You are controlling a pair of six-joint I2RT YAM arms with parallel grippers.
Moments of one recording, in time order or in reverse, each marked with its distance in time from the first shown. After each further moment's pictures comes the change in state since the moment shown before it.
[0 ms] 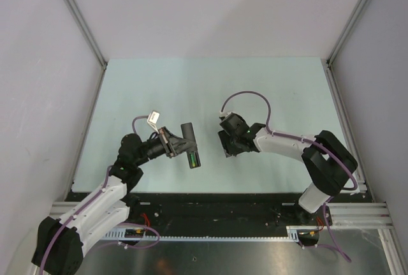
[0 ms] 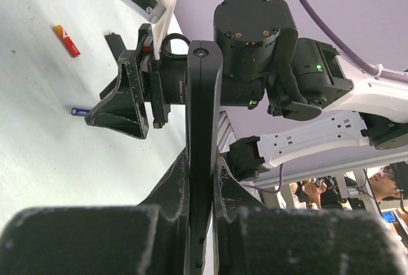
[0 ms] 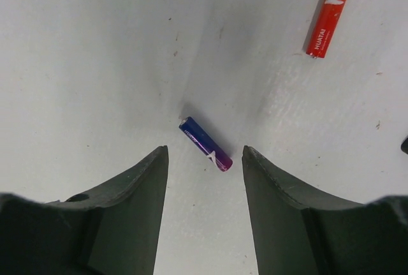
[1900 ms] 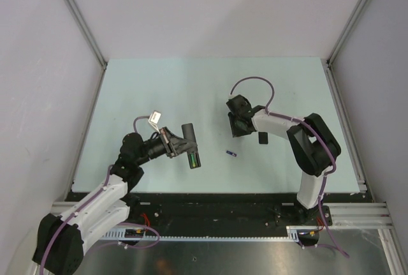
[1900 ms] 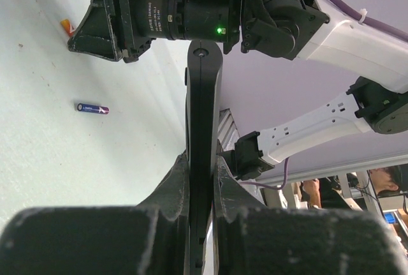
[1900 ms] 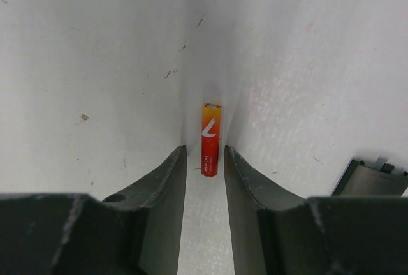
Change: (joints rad) left arm 0.000 0.028 0.000 -0.002 0.001 0.008; right arm -0.203 0.208 0.190 0.006 0.019 -0.033
